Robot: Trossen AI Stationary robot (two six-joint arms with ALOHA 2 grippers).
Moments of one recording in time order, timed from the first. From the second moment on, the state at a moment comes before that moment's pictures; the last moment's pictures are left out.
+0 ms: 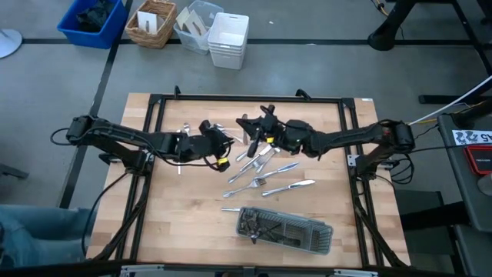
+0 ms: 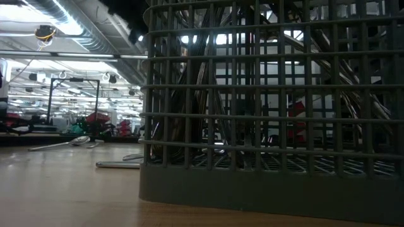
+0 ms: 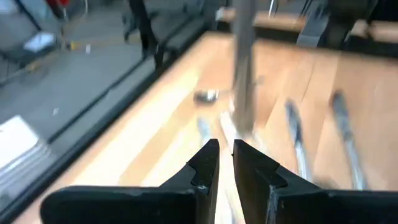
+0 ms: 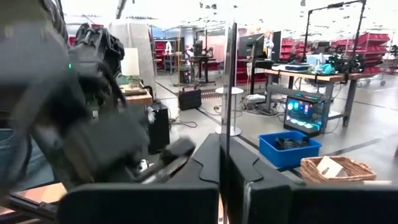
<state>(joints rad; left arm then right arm) -0.10 1.28 0.91 -0.19 -0.61 -0.22 -0.01 1.59 1.10 0.62 0.35 -0.01</state>
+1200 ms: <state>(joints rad) -0.10 1.28 0.80 -0.28 -0.60 -0.34 0.73 1.45 1.22 0.11 0.38 0.34</state>
